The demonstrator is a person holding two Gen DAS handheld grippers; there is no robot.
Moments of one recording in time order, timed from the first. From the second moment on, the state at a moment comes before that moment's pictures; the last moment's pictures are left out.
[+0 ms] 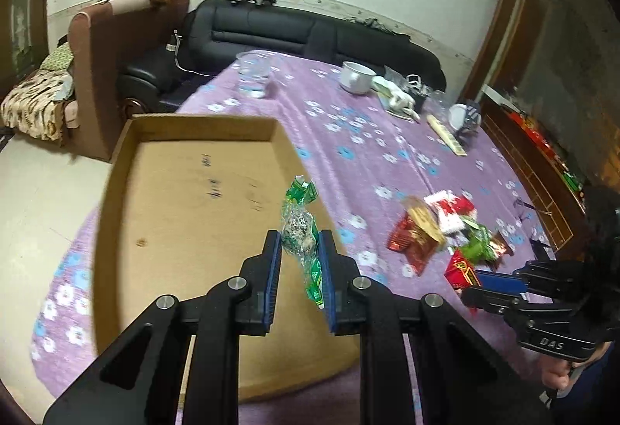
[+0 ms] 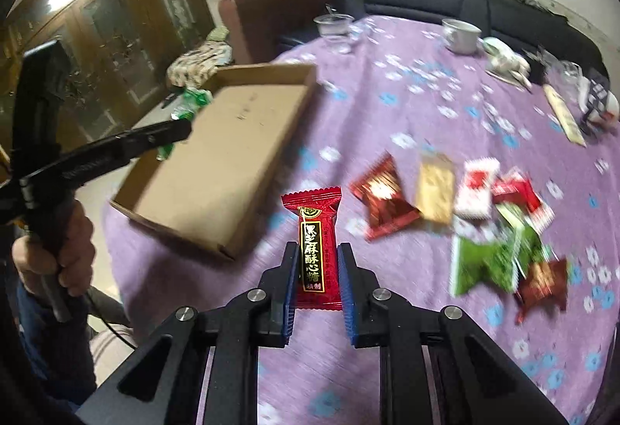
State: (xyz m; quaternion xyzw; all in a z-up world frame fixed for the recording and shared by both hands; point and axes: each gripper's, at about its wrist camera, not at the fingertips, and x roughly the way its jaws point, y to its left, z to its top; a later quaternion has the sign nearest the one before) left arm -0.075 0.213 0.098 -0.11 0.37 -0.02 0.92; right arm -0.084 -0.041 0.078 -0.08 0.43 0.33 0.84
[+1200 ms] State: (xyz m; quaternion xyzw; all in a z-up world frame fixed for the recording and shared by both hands) left arm 0.042 0.304 0.032 -0.14 0.48 0.05 0.86; right arm 0.081 0.150 0.024 -0.02 0.52 0.32 0.79
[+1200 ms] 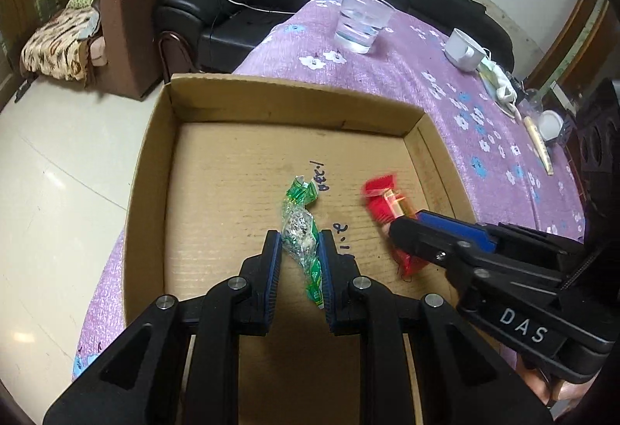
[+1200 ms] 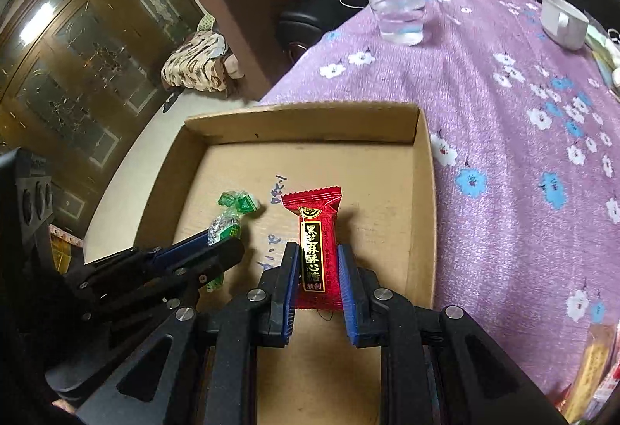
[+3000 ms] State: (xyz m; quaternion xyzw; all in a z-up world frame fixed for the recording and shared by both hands) left arm 0.042 0.046 0.017 -0.04 0.44 -0.04 0.90; right arm 0.005 -0.173 0.057 0.20 0.38 0.26 0.86
